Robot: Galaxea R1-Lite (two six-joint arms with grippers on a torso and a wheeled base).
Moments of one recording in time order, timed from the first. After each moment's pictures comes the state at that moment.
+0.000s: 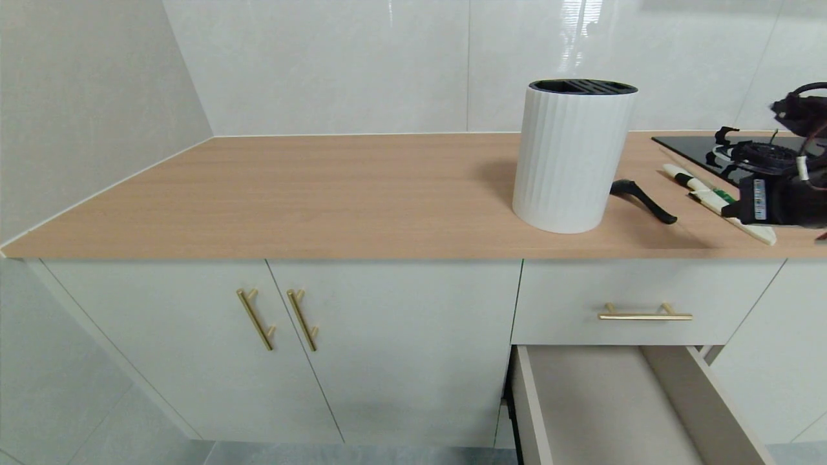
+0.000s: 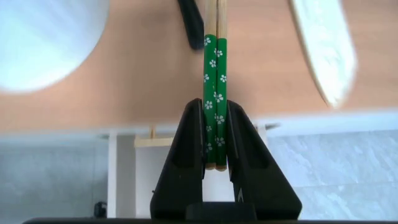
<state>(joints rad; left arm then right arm) 0.00 0.00 0.00 0.00 0.02 0.00 0.08 1.52 -1.37 0.38 -0.15 0.10</state>
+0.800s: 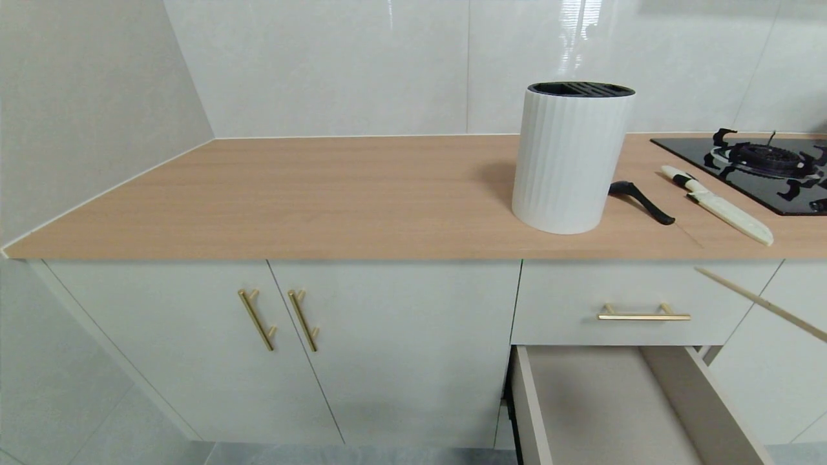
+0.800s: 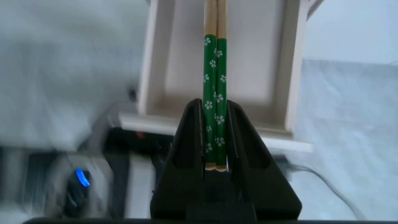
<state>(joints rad) 0.00 0.00 0.00 0.00 0.02 0.00 0.10 0.97 -1.12 0.98 0.08 0.01</state>
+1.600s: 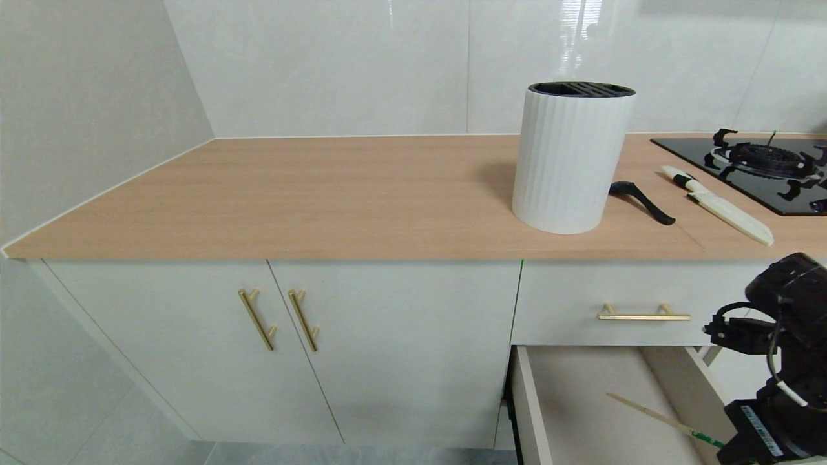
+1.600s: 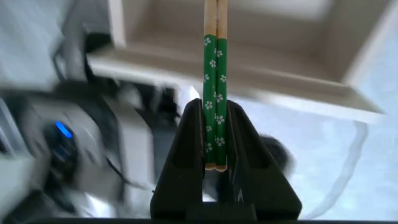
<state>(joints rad) 0.00 0.00 0.00 0.00 0.02 0.00 0.29 1.50 -0.89 0.73 0.07 0.24</state>
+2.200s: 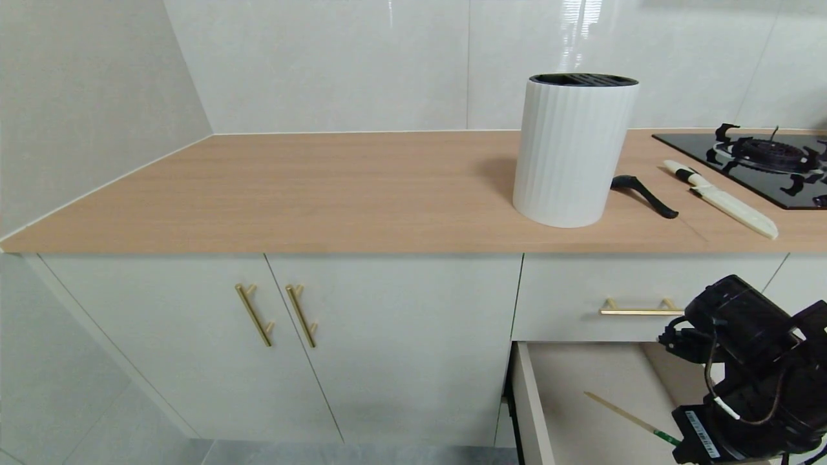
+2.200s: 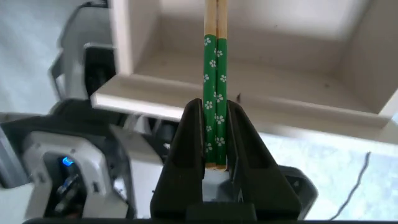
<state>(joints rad) 0.00 0.00 0.00 0.00 0.02 0.00 0.38 1.60 -0.81 0.53 0.03 0.30</state>
